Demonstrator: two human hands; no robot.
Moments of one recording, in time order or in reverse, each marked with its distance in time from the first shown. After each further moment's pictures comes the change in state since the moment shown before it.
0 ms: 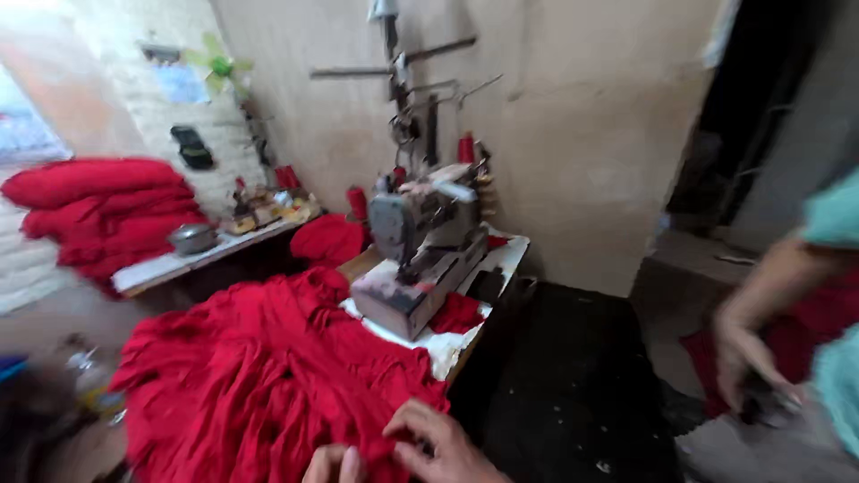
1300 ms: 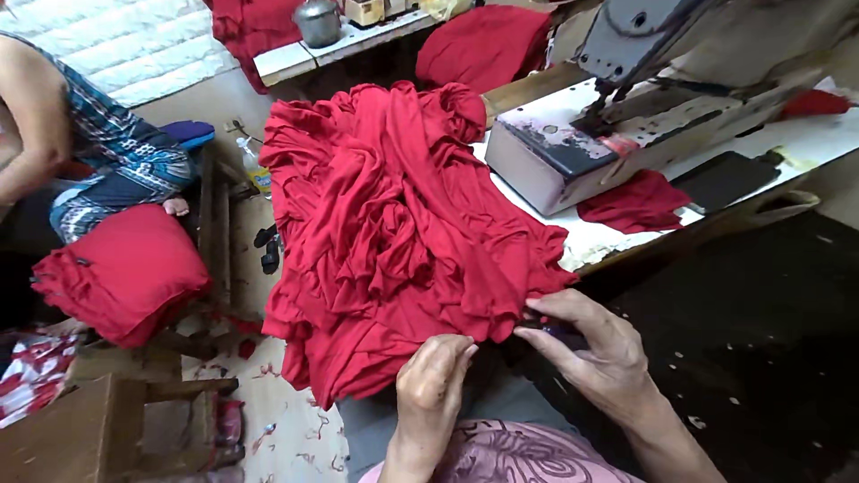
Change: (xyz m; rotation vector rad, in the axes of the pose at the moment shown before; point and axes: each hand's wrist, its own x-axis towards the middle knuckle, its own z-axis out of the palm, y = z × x) left_hand -0.054 -0.053 0.025 0.310 0.166 0.277; right_hand -0.006 0.019 -0.032 -0.076 -0.042 -0.213
